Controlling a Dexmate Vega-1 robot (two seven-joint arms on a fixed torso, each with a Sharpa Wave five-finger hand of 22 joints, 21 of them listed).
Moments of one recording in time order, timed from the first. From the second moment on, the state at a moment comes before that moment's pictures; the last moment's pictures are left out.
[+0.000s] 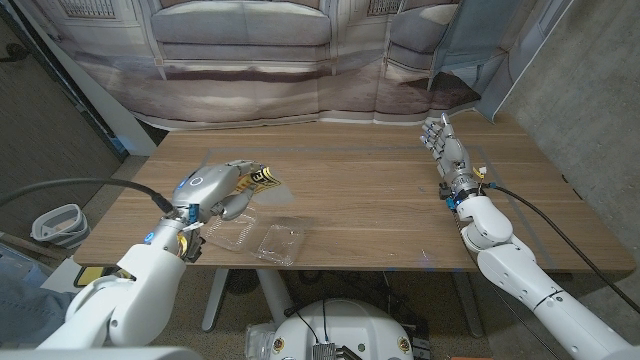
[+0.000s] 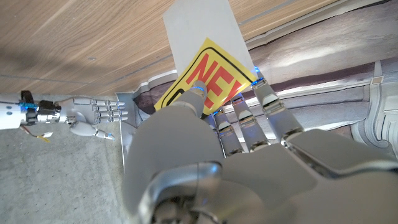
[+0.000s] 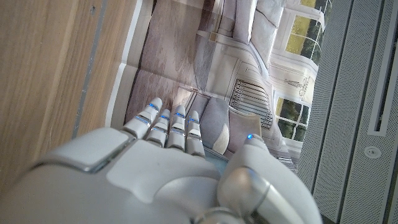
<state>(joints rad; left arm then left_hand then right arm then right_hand) 1.97 0.60 -0.17 -2.68 0.95 0.29 0.04 1.13 0.14 0.42 -0.14 0.18 0.48 -0.05 0.24 0.21 0.43 -0.14 0.23 0.21 0.46 -0.05 0.23 0.23 0.54 0.05 0.33 0.19 -1.15 -0.58 -0.26 -1.70 0.59 0.37 -0.17 0.21 0.08 0.03 -0.01 0.21 0.26 0.05 0.20 0.19 0.24 0.08 0.22 0.18 0.11 0.04 0.19 0.19 0.19 -0.03 0.21 0.18</state>
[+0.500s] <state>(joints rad) 2.00 0.50 -0.28 -2.67 0.87 0.14 0.02 1.13 0.14 0.42 -0.14 0.18 0.47 -0.06 0.24 0.21 0.43 -0.14 0.22 0.21 0.46 -0.05 0.23 0.23 0.53 0.05 0.32 0.19 -1.16 -0.59 -0.26 -1.73 0.58 0.35 -0.19 0.21 0.08 0.03 -0.01 0.21 0.26 0.05 0.20 0.19 0.24 0.08 0.22 0.18 0.11 0.04 0.19 0.19 0.19 -0.03 0.21 0.18</state>
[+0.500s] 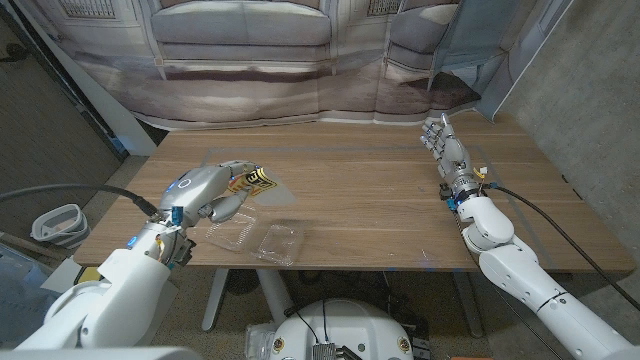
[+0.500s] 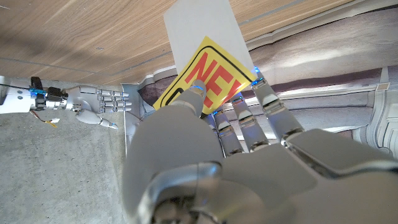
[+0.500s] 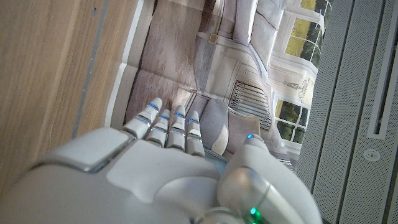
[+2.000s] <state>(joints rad) 1.96 0.49 -0.27 -2.65 0.93 0.13 -0.18 1.12 0.12 0.42 -0.14 0.18 0.47 -0.08 0.24 0.20 0.43 -0.14 0.21 0.21 0.44 -0.05 0.22 0.23 0.50 0.07 0.30 0.19 -1.15 -0.59 -0.26 -1.72 0.58 0.33 -0.20 0.21 0.08 0.03 -0.01 0.21 0.26 0.05 0.20 0.19 0.24 0.08 0.22 0.18 0.11 0.04 0.19 0.19 0.19 -0.03 0.21 0.18</state>
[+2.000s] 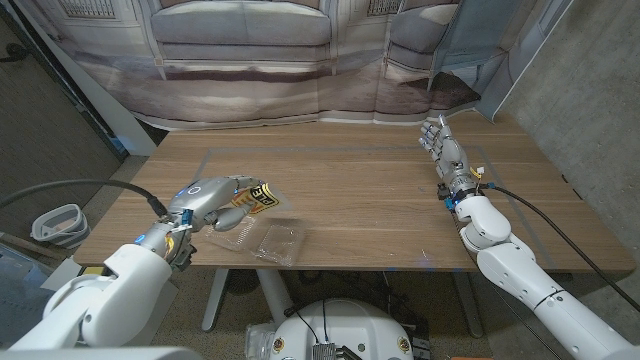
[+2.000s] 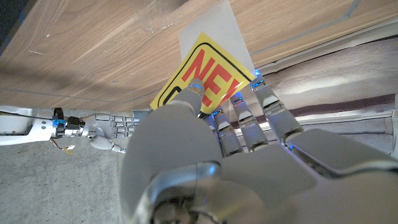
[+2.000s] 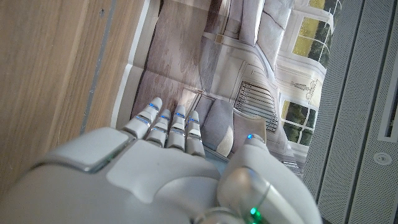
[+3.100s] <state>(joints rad) 1.93 0.60 -0.16 -2.68 1.00 0.25 -0.28 1.10 0.10 0.41 -0.13 0.17 0.46 -0.09 0.23 0.20 0.42 -0.15 0.21 0.21 0.42 -0.05 0.21 0.22 0.46 0.08 0.28 0.19 -1.17 -0.59 -0.24 -1.71 0.60 0.35 -0.18 0.21 0.08 0.03 -0.01 0.21 0.26 0.05 0.20 0.19 0.24 0.09 0.22 0.18 0.11 0.05 0.19 0.19 0.19 -0.02 0.21 0.18</state>
